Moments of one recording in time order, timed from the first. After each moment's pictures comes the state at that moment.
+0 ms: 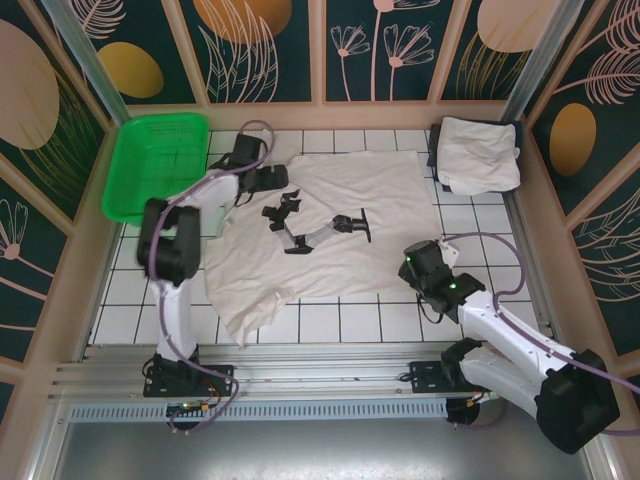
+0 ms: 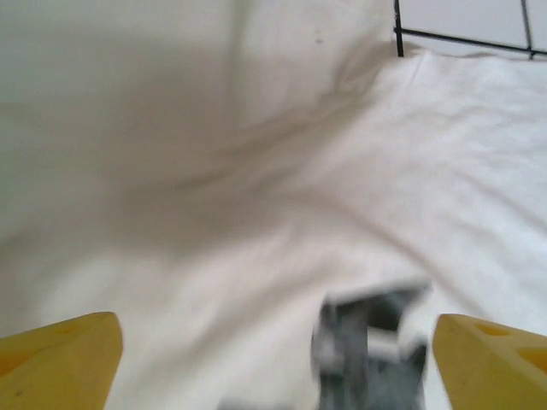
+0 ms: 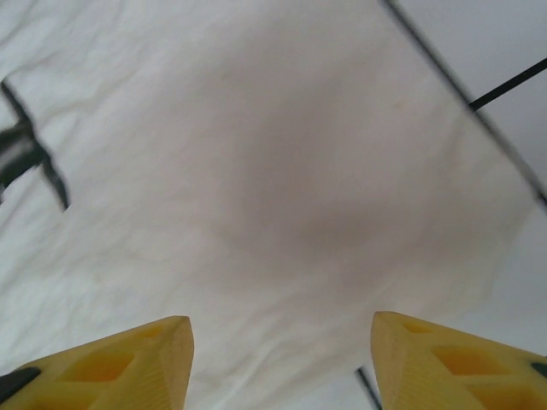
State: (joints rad) left arm -0.28 1.98 1.47 -0.34 0.00 -0.38; right arm 0.51 0.93 0.49 -0.52 0.35 0.96
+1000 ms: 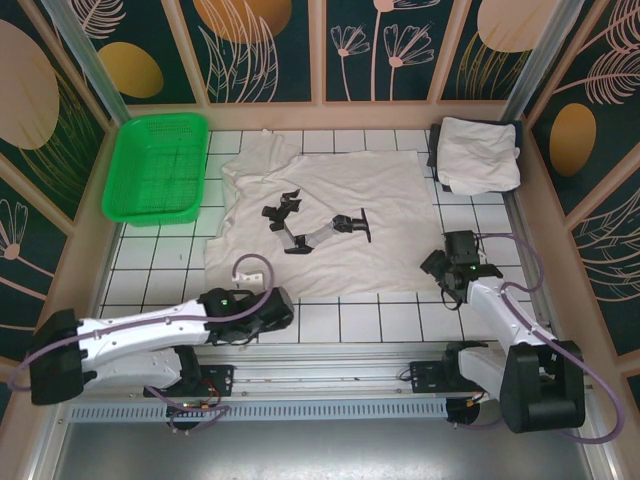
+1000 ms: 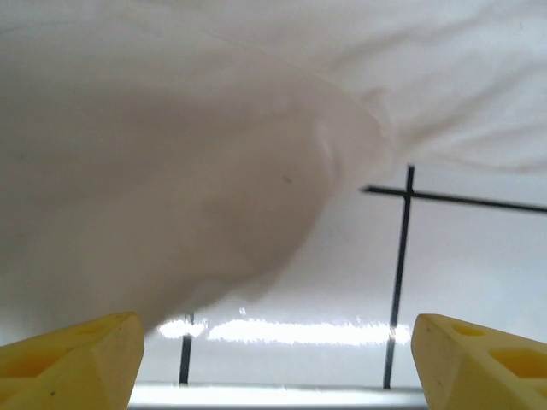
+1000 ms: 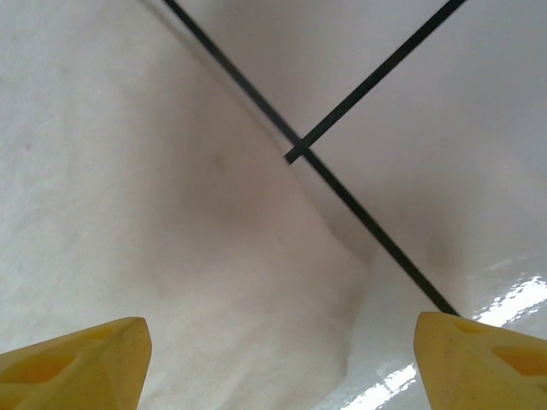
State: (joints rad) left arm -1.22 1.14 0.71 -0.86 -0.35 -1.32; right arm 0.07 1.06 0.49 -0.51 0.09 0.80
